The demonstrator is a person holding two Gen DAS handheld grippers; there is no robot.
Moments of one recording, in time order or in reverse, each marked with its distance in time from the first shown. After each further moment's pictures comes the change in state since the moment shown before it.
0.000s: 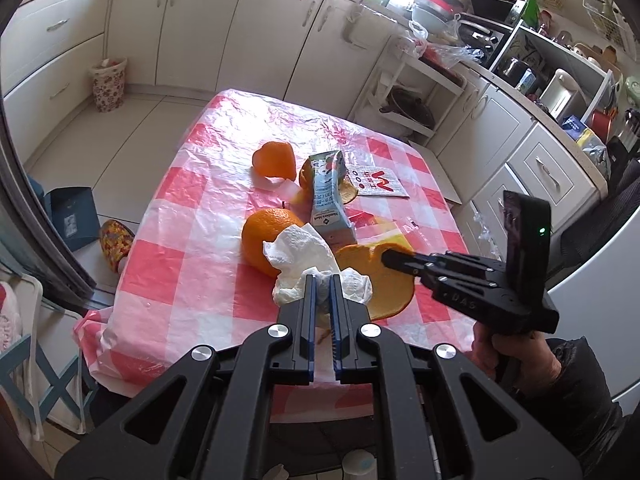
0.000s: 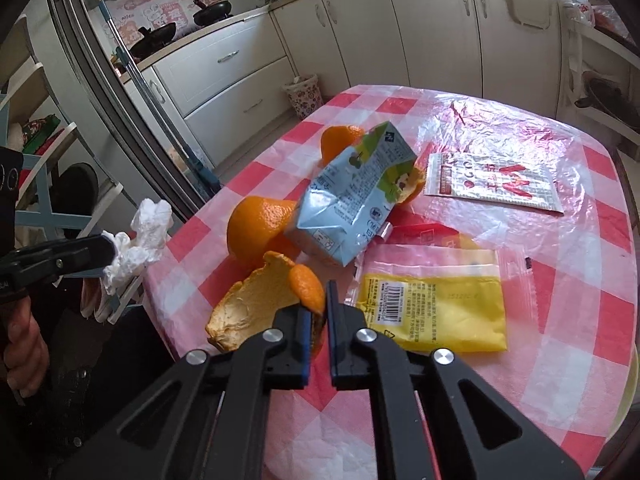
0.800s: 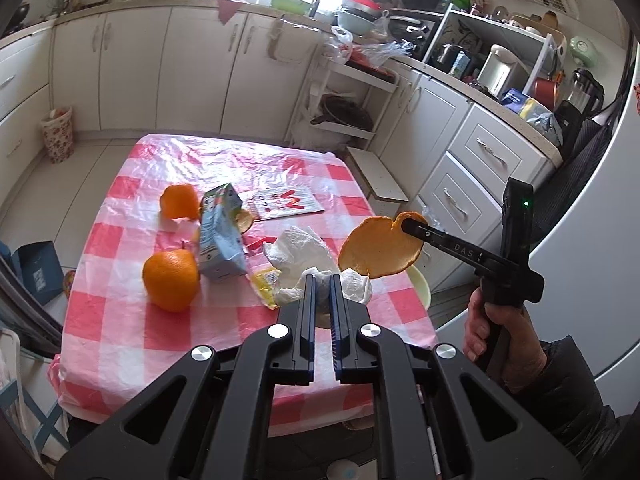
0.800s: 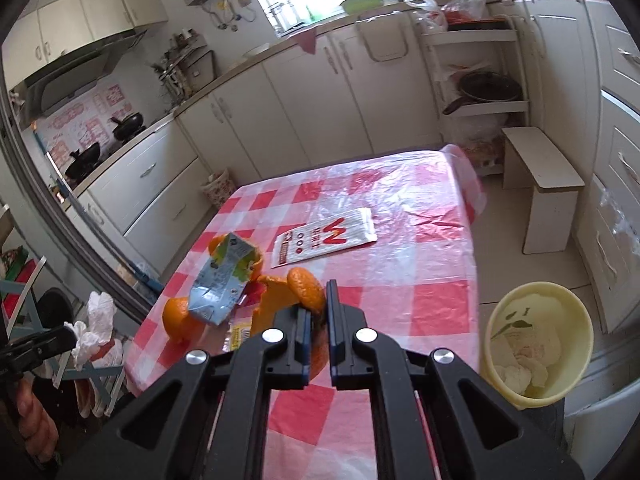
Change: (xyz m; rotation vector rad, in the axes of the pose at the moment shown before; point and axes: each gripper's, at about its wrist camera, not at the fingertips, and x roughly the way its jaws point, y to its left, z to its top) left arm -0.017 -0.104 0.006 0.171 -0.054 -0.128; right arm -0.117 -0.101 -0.020 0.332 -0.289 -0.218
